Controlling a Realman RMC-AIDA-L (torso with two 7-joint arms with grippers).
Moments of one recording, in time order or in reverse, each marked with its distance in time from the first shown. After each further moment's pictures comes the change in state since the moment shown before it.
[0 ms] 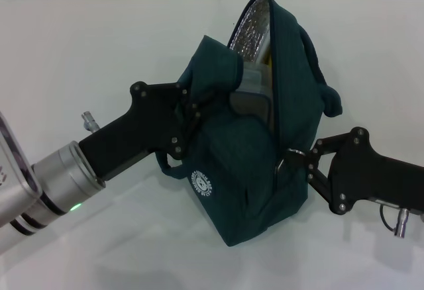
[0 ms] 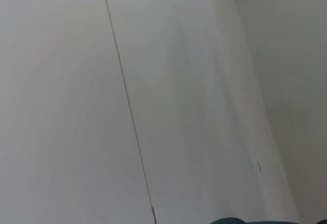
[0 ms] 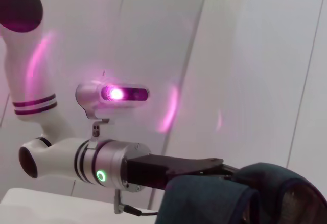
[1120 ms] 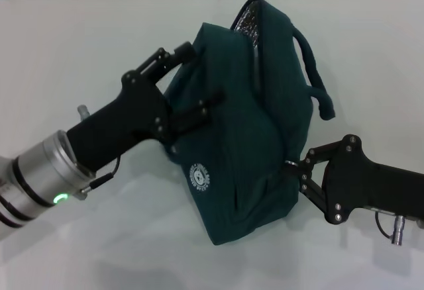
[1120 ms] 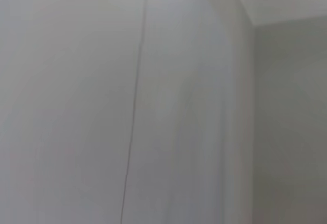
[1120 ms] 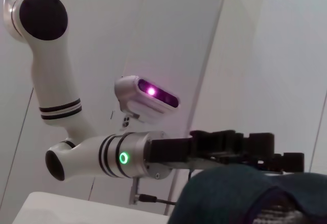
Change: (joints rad) left arm -0.006 0.011 0.008 0.013 -0.040 0.099 -0.378; right arm 0.009 0.000 -0.038 -0.003 -0.001 -0.016 -0.004
